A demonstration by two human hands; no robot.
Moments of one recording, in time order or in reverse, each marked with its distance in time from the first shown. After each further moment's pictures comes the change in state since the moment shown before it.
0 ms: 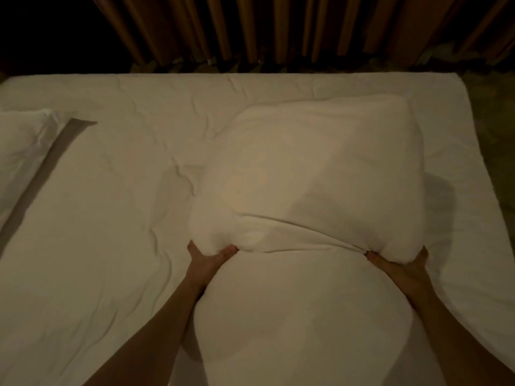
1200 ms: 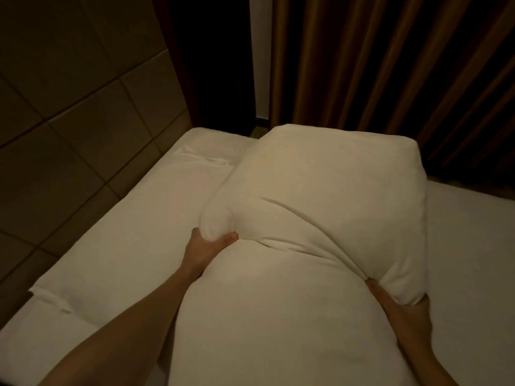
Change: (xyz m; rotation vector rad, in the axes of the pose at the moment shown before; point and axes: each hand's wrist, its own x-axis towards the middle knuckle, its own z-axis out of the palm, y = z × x) left_hand 0.211 0.077 -0.639 -0.129 0.149 0.268; right_hand -0.347 -0.232 0.540 0.078 0.084 -0.302
